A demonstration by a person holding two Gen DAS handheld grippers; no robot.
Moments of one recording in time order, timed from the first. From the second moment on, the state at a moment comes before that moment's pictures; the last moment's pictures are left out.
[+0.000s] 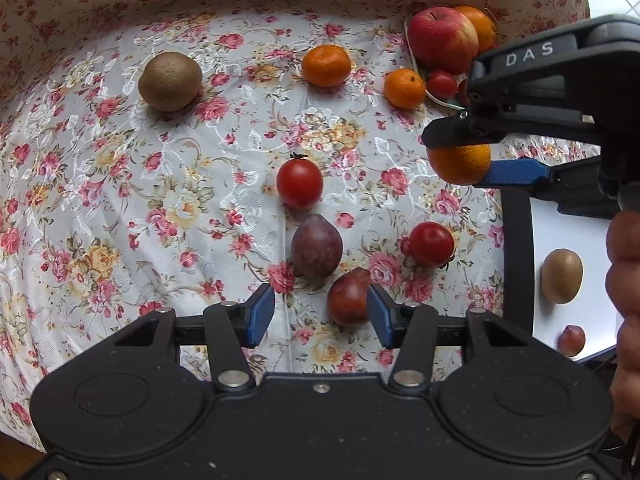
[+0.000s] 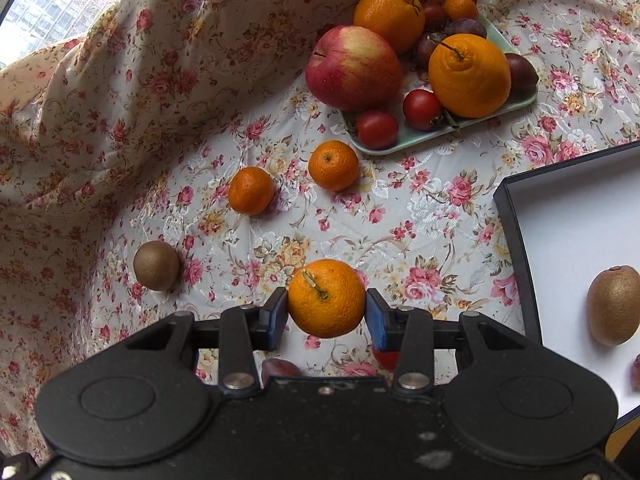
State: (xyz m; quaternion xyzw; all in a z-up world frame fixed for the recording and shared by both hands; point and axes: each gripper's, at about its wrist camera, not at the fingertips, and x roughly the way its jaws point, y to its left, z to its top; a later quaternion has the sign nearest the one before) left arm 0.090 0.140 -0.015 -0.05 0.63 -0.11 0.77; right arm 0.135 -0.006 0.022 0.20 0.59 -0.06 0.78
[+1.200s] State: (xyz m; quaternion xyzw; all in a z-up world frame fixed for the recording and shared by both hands) left arm 0.103 0.092 -0.004 -0.05 0.60 -0.05 0.80; right arm 0.105 -0.086 0.063 0.20 0.56 -0.08 0.80
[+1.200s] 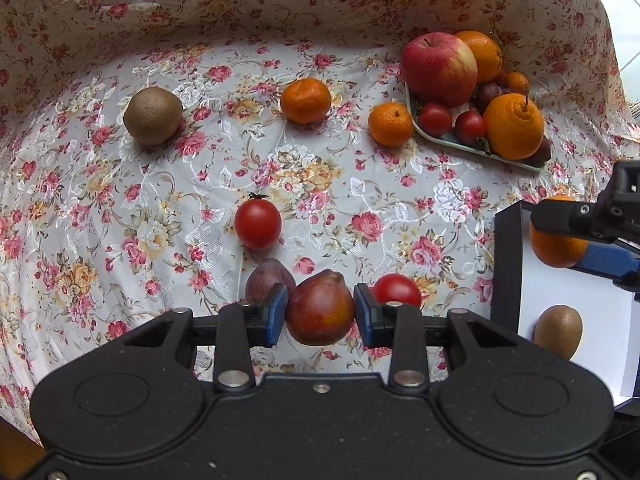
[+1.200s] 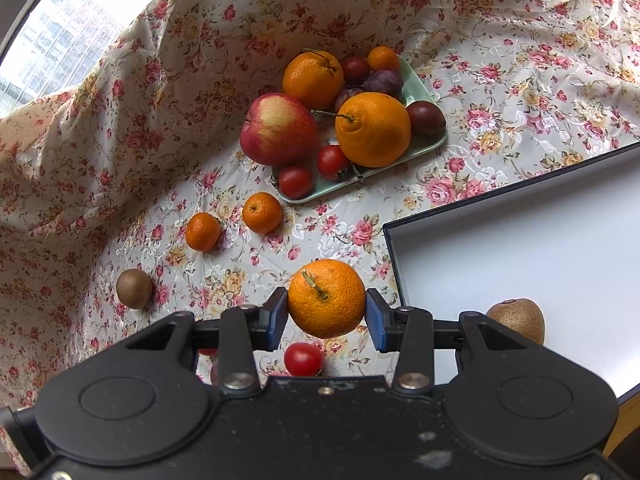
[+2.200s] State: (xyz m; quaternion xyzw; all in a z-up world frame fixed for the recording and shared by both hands) left arm 0.055 -0.087 0.015 0.01 0.58 -0.20 0.79; right arm 0.021 -0.277 0.059 0.23 0.54 -0.23 0.77
